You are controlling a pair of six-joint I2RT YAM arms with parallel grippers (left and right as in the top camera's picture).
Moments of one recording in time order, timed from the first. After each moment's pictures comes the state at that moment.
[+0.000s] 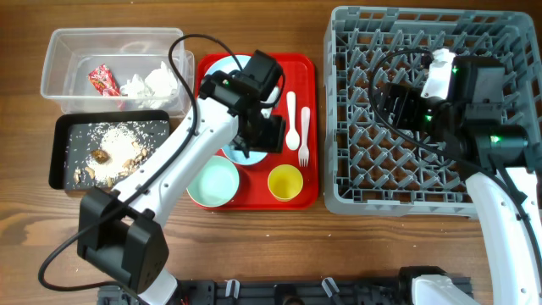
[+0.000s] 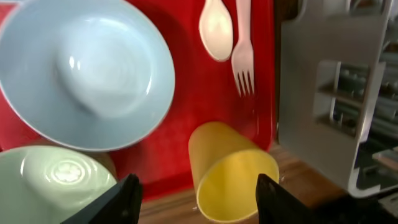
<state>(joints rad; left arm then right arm) -0.56 1.77 1.52 -1.16 0.19 -0.38 0.02 1.24 1.21 -0.80 -0.23 0.21</state>
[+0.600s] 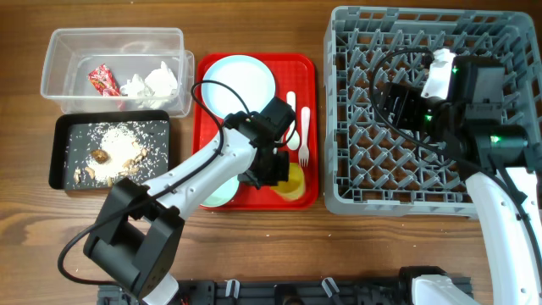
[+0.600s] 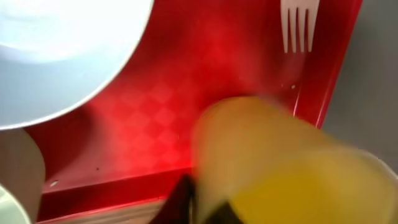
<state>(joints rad) -0.66 1.77 1.21 -0.93 0.21 -0.60 0.02 1.24 1.21 -0.80 -0.24 0.22</state>
